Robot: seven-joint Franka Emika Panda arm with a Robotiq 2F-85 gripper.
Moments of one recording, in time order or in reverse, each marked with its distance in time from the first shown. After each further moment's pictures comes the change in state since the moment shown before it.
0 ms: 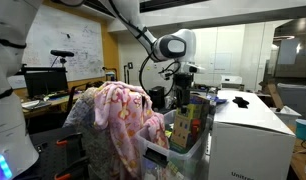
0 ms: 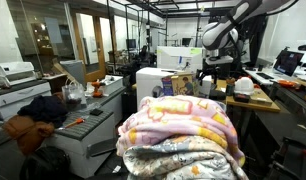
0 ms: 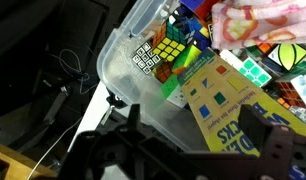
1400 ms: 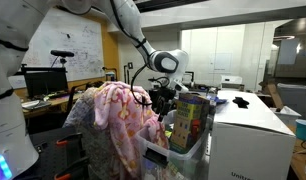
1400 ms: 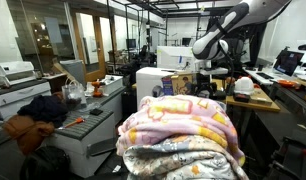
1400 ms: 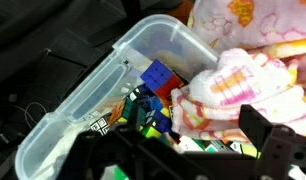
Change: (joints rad) arm 0.032 0.094 0.080 -0.001 0.159 -0.161 -0.089
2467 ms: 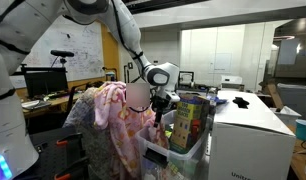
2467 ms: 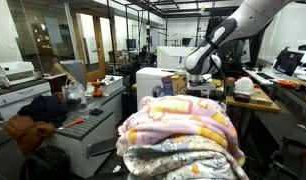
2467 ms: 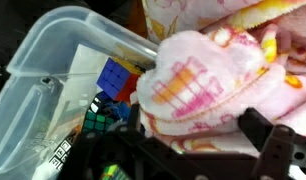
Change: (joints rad) arm 0.085 0.112 0.012 -0.016 0.088 0.241 0.239
